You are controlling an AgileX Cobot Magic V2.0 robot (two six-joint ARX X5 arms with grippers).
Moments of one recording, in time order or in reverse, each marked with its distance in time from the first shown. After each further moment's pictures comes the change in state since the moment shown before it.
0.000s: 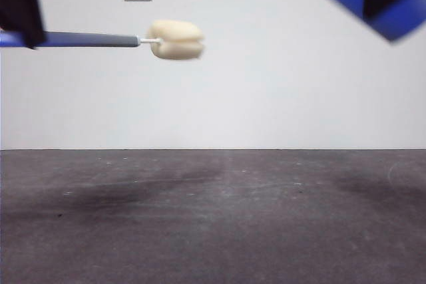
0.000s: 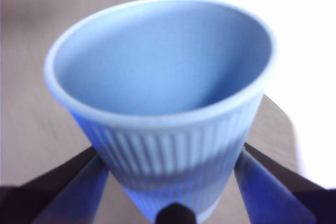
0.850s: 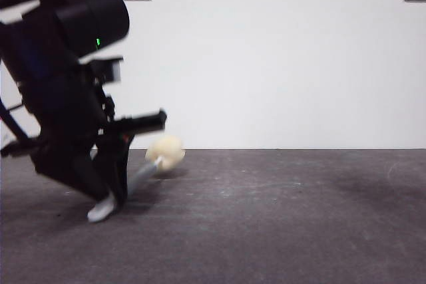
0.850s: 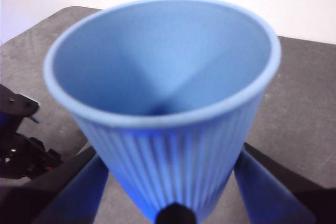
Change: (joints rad) left arm 0.019 0.526 -0.227 0.689 0.000 -0.376; right arm -0.001 -0.120 0.047 -0.036 -0.400 0.495
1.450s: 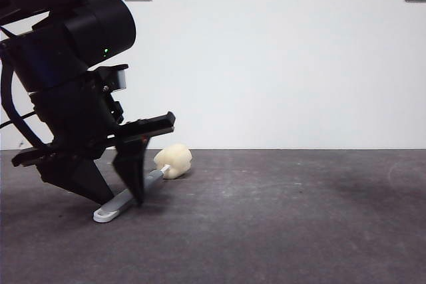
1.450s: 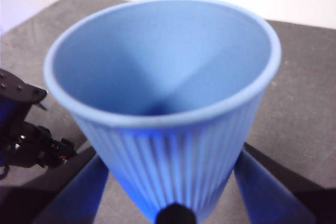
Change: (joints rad) left arm 0.002 0.034 0.019 0.033 0.056 -0.044; right arm 0.000 0.027 0.000 -0.023 -0.016 0.019
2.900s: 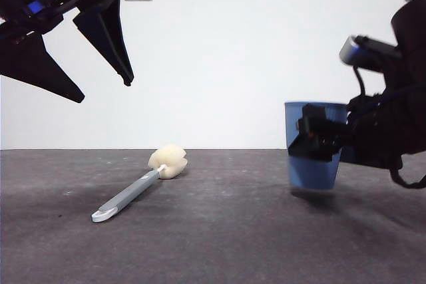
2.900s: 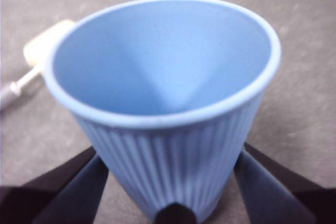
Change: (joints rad) left arm -0.002 -0.500 -0.009 -0.256 0.053 0.090; right arm -0.330 0.873 -0.562 1.559 -0.270 -0.065
